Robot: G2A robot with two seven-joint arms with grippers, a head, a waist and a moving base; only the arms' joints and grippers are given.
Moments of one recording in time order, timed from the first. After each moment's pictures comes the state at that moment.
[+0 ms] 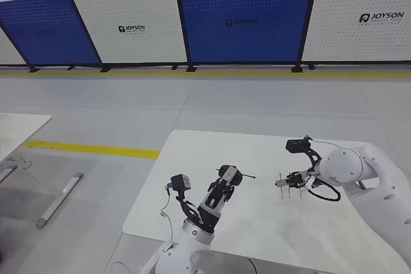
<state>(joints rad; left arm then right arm) 1.77 -1.31 -1.11 -2.14 0.08 -0.16 0.16 -0.65 -1.06 0.77 -1.42 -0.49 0.20 1.36</state>
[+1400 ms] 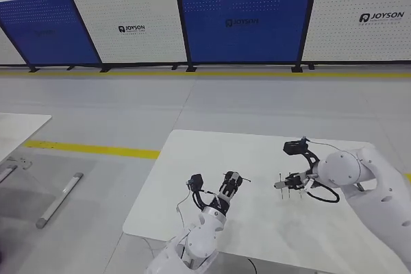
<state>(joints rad) 1.52 -1.36 -1.01 -1.69 0.08 0.06 0.27 -0.66 -1.06 0.76 -1.43 -0.53 0.13 1.35</state>
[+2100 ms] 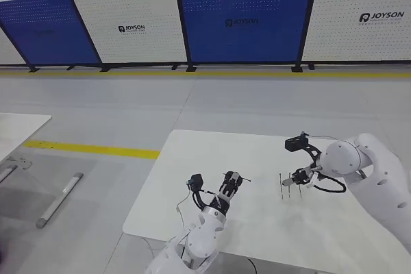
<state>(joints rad) 1.52 -1.36 -1.01 -1.69 0.08 0.06 0.27 -0.53 -1.09 0.66 -1.27 -0.52 0.01 1.39</state>
